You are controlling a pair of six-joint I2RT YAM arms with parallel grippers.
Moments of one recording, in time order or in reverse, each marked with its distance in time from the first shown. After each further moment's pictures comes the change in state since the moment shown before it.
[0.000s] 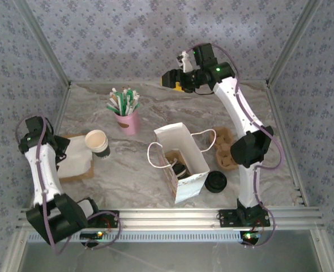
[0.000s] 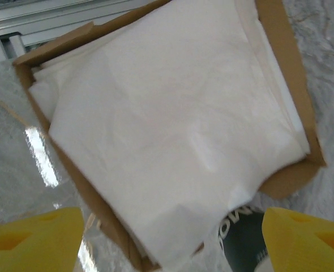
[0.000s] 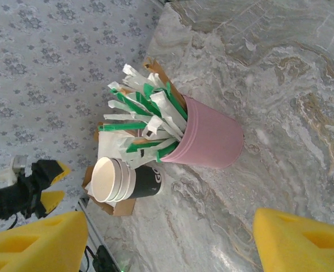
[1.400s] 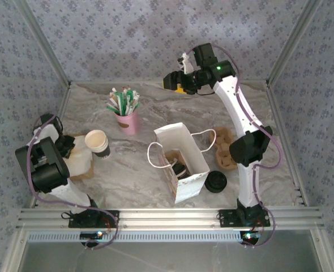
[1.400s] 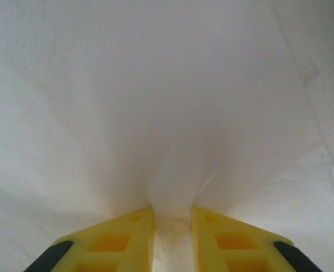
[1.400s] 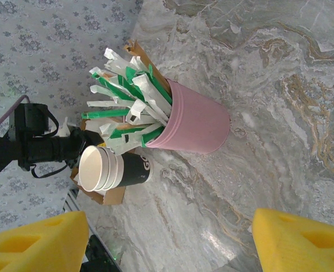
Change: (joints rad) left arm -0.017 0.520 0.027 0.299 0.055 0.018; right arm -0.004 0.018 0.061 -0.117 0.031 -0.041
